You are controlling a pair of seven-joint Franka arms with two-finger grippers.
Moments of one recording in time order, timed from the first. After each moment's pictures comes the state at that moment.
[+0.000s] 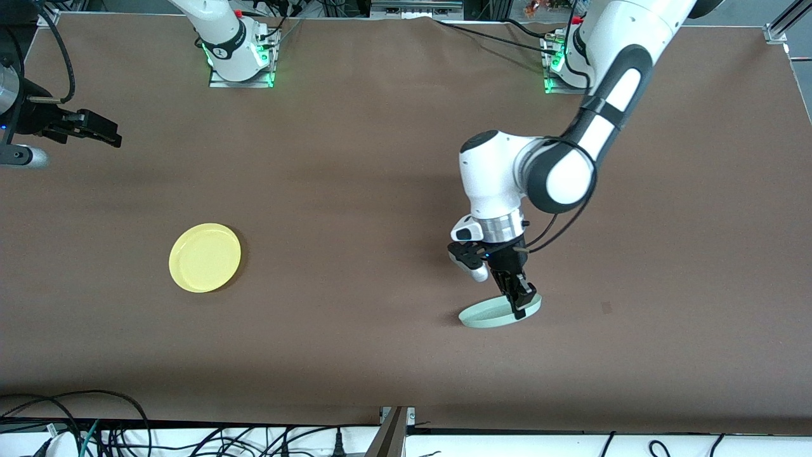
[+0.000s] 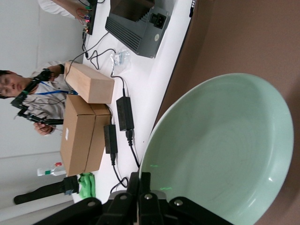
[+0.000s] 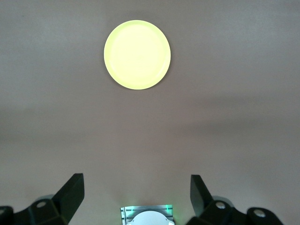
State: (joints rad) left arm -0.26 0.65 -0.33 -1.53 1.40 2.27 -0.32; right arm 0.03 0.00 -0.03 -1.63 -0.02 1.48 0.05
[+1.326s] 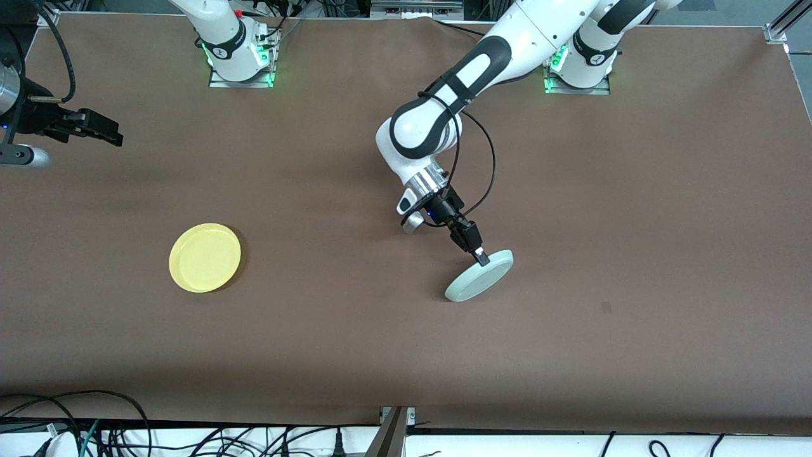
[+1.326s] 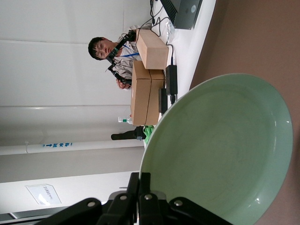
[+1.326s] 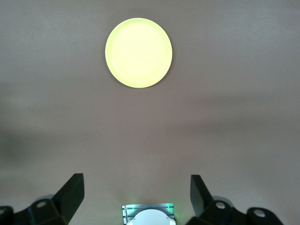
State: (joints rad) left arm -0.61 0.81 -0.33 -1.54 1.63 1.60 -0.75; right arm 0.03 0.00 -0.03 -1.63 -0.02 1.47 0.05
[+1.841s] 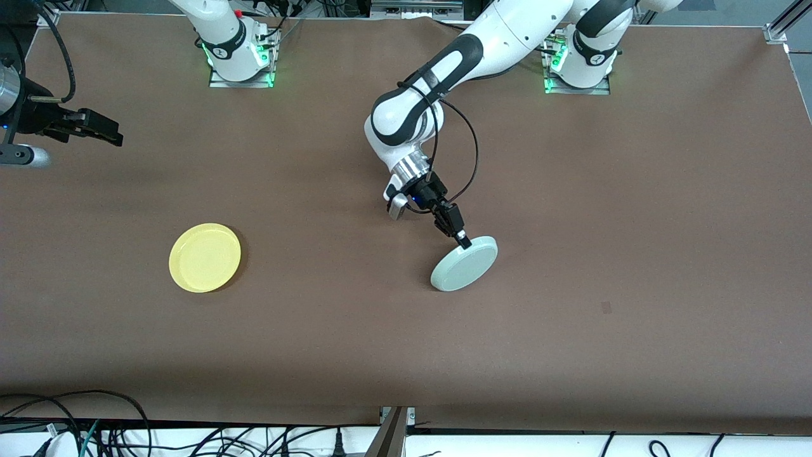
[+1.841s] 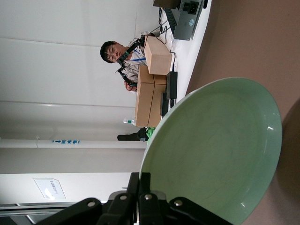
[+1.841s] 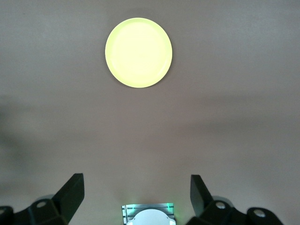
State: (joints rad) left arm -0.69 0.86 -0.33 -1.53 1.64 1.51 -0.86; right arm 0.03 0.00 -0.03 -1.63 -0.02 1.47 0.05
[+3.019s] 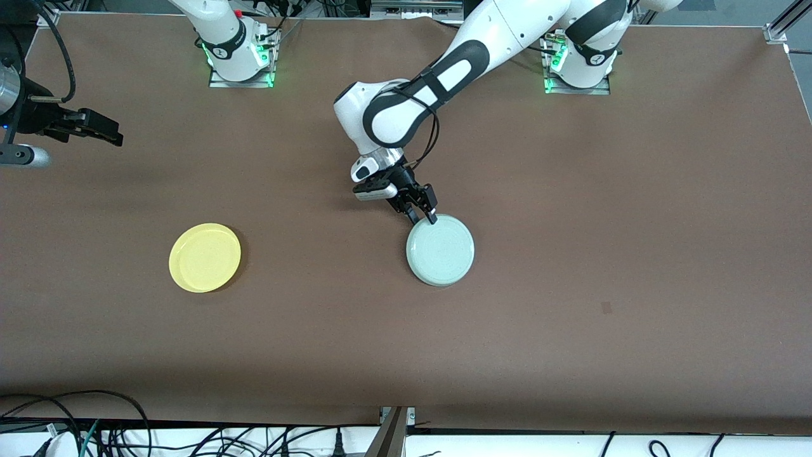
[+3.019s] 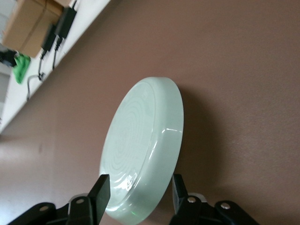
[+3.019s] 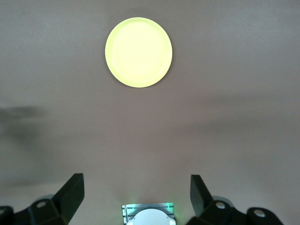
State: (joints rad) left arm -0.66 0.91 -0.45 -1.35 1.12 1.76 -1.15; right arm 0.03 0.00 -0.03 -1.63 -0.02 1.47 0.05
